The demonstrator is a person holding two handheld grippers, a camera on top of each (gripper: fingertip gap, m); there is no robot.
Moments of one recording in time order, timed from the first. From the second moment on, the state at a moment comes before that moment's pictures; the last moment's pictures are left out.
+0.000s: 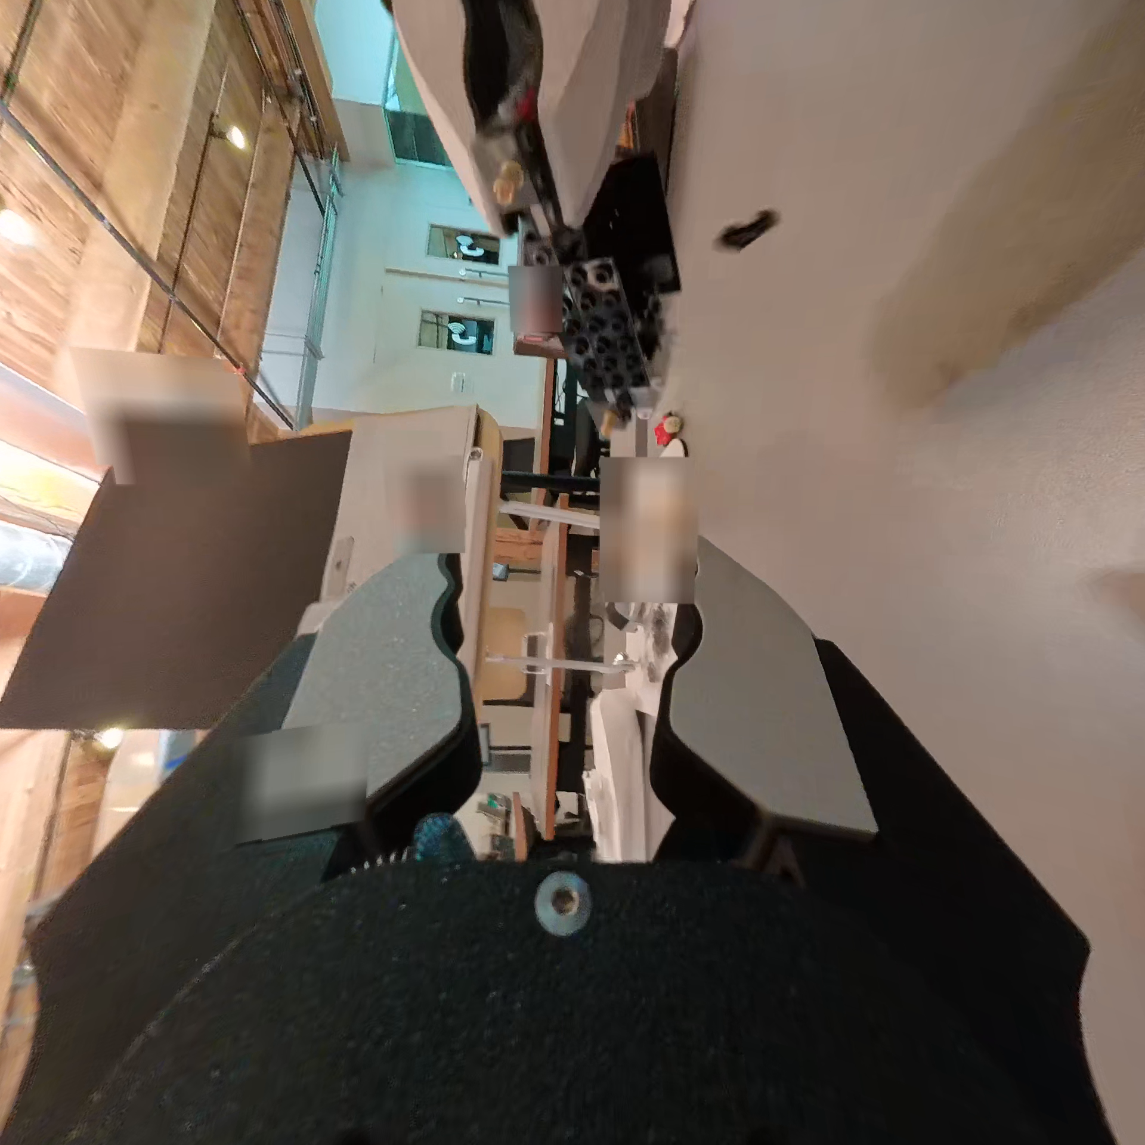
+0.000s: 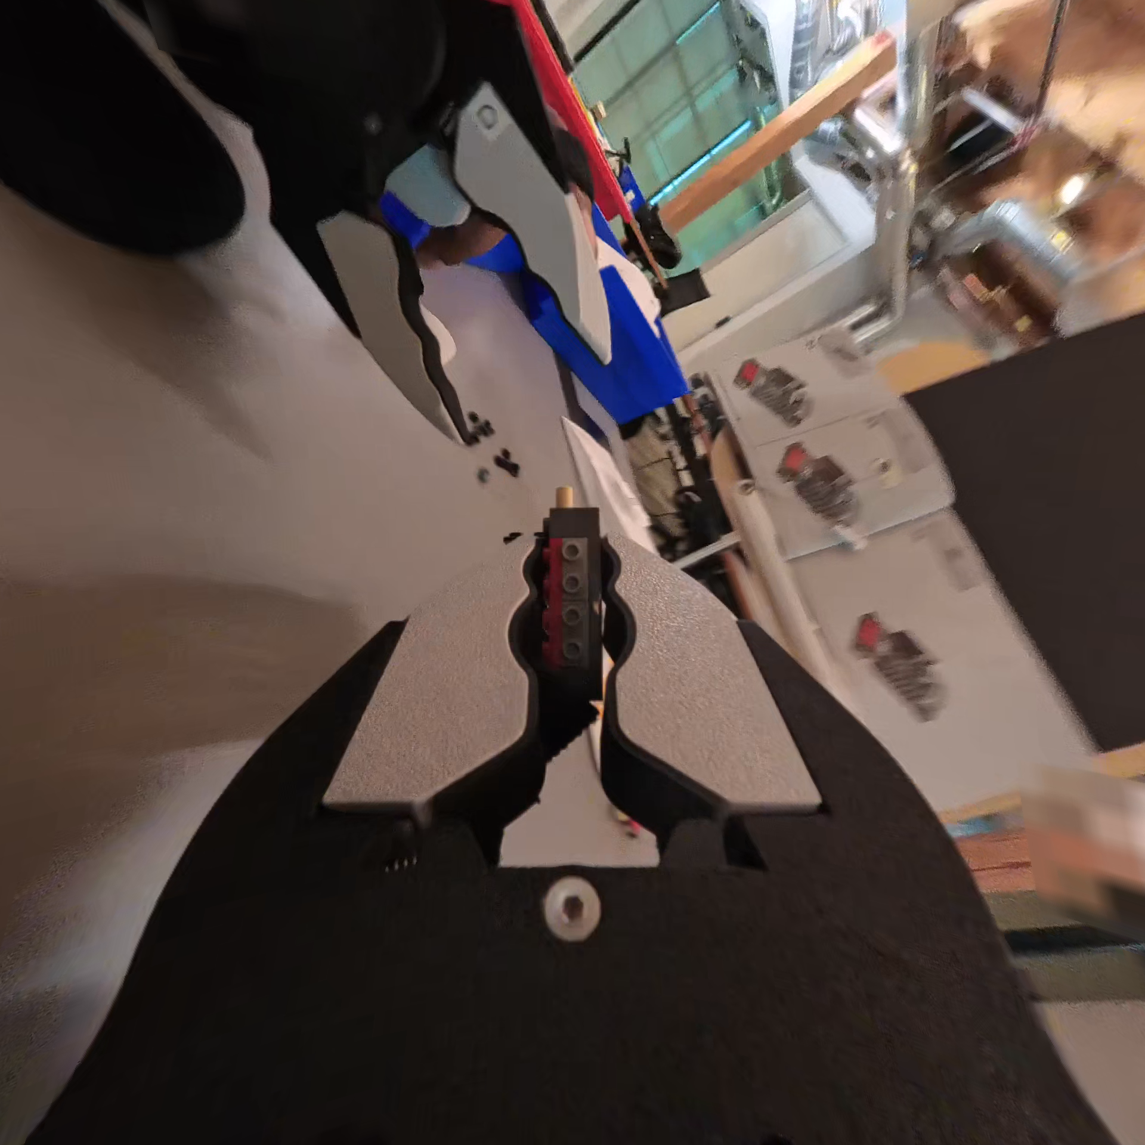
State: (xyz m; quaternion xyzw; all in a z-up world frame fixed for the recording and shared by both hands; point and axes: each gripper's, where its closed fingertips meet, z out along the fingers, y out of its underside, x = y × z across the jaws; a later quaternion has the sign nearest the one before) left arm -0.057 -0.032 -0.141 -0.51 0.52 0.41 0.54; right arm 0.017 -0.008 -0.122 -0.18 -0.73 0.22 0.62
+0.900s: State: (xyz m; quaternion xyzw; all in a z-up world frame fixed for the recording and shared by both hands) left arm -0.003 -0.021 -0.198 -0.79 0.32 -0.03 0.52; right arm -0.002 0.017 -0.160 -0.67 -0.25 0.69 0.09
